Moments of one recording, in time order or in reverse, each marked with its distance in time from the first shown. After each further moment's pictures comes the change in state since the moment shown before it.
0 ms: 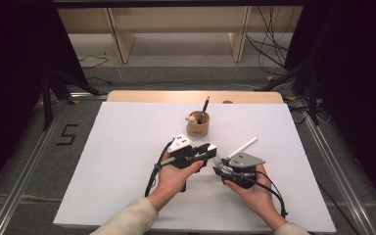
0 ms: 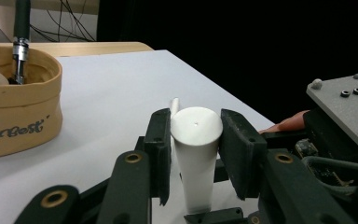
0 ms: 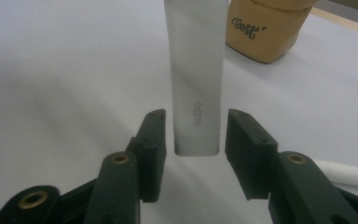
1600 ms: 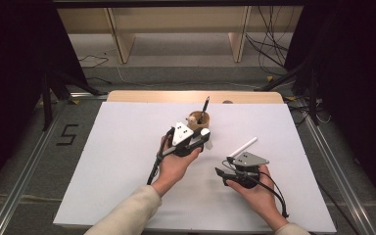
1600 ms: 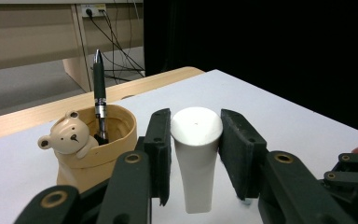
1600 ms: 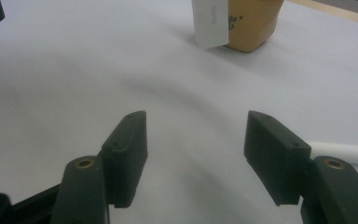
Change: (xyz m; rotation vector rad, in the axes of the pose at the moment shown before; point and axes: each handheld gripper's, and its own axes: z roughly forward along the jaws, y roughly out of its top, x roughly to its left) left arm 0.021 0.020 0.014 -0.048 0.177 0.202; right arm -0.005 -0.005 -0.004 0.004 -0.040 0.069
